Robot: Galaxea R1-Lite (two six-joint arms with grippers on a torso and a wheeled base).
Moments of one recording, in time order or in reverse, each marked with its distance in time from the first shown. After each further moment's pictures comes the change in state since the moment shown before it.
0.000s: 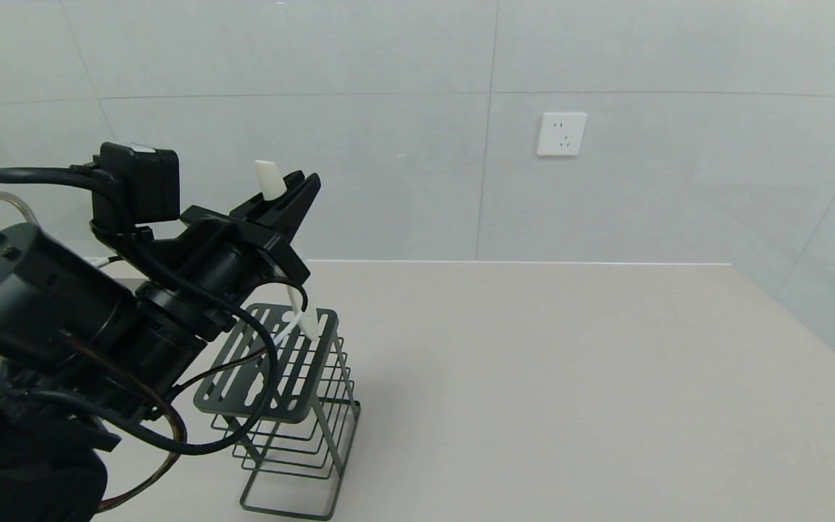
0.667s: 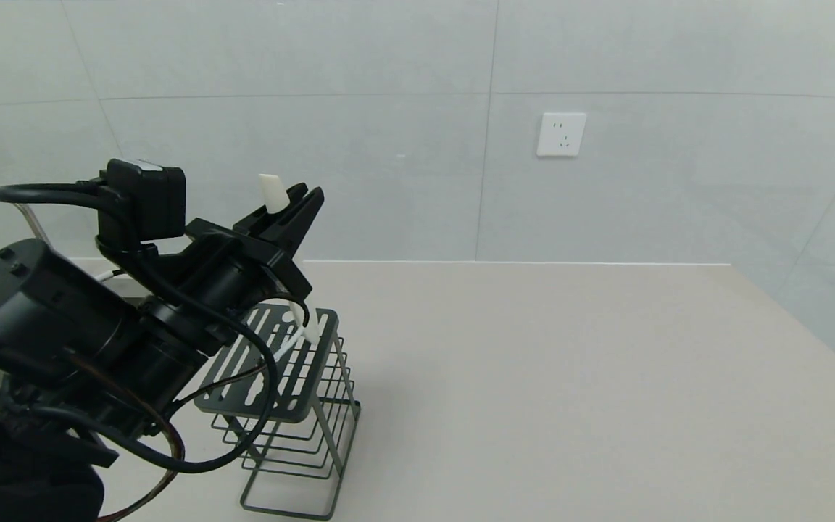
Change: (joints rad) left arm -0.009 0.011 0.041 -0.004 -0.001 0.004; right arm 0.000 0.000 0.000 0.000 0.000 0.001
